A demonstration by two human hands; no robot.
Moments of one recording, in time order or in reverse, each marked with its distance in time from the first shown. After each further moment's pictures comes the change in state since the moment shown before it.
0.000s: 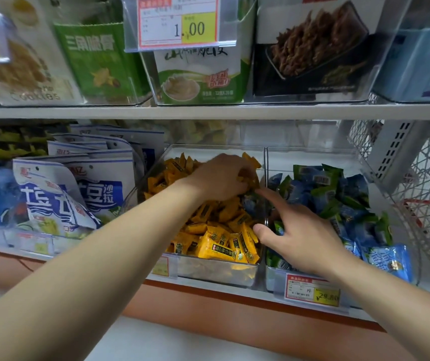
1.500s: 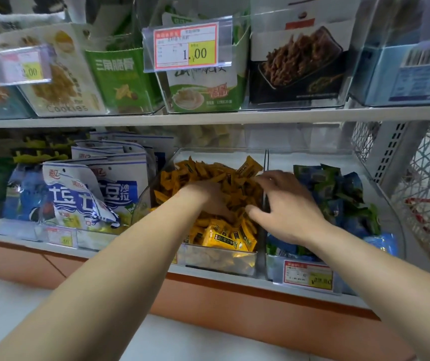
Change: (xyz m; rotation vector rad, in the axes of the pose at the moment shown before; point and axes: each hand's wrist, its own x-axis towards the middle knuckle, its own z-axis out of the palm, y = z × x) left_hand -0.025 -0.018 0.016 0.196 -0.394 -0.482; right_hand 0.026 -0.016 -0.014 -0.139 0.003 -0.033
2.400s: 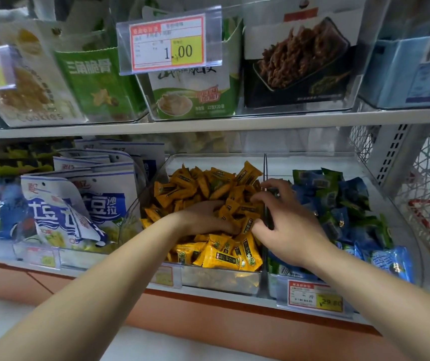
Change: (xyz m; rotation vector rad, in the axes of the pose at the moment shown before) left_hand 0.013 -0.018 0.032 -0.615 -0.056 0.177; right_hand -0.003 0.009 0.021 0.165 0.074 0.007
